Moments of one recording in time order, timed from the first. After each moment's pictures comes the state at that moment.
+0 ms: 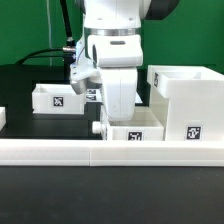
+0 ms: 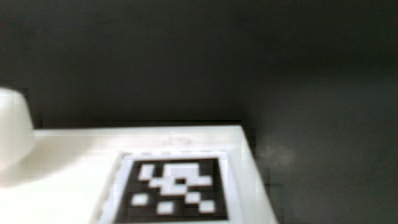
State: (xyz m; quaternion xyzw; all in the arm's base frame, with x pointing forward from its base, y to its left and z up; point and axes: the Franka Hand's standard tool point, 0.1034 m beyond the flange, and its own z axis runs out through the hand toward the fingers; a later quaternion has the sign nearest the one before) arm 0.547 -0.013 0.012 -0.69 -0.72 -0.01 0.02
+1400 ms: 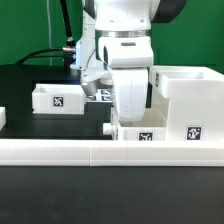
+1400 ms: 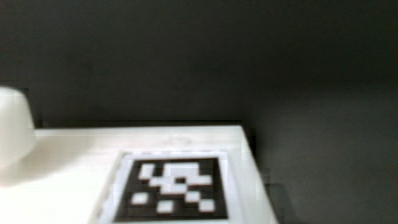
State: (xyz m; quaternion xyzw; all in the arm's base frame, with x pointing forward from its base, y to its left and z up) arm 0.548 0.007 0.008 -0.71 -0.71 -0.02 0.02
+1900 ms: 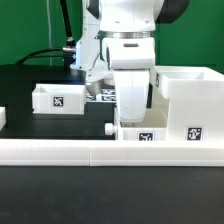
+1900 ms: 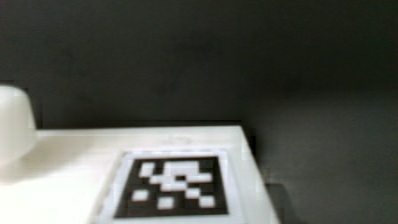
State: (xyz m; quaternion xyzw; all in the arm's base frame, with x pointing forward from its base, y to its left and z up) arm 0.546 0.010 0.007 -0.72 -0.69 -0.02 0.02
